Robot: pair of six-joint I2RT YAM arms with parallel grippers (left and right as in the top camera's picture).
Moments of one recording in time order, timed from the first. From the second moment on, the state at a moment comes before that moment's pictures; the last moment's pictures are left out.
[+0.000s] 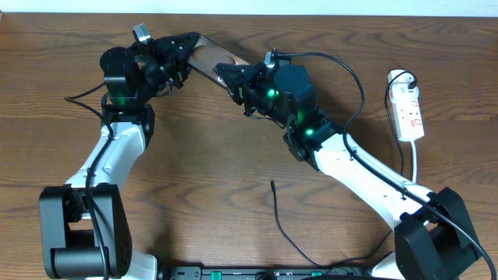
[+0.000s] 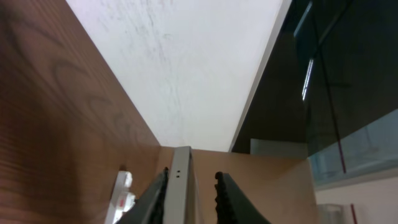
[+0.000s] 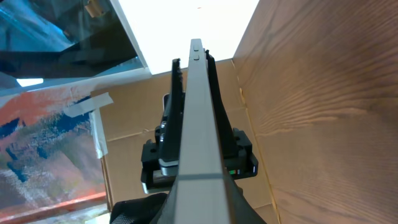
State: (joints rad) left arm 0.01 1.67 1.00 0.60 0.71 -1.58; right arm 0.63 1.68 1.16 0.38 -0.29 1.67
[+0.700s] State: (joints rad) left arm 0.01 1.68 1.00 0.61 0.71 -1.60; right arm 0.63 1.68 1.16 0.36 -0.28 1.66
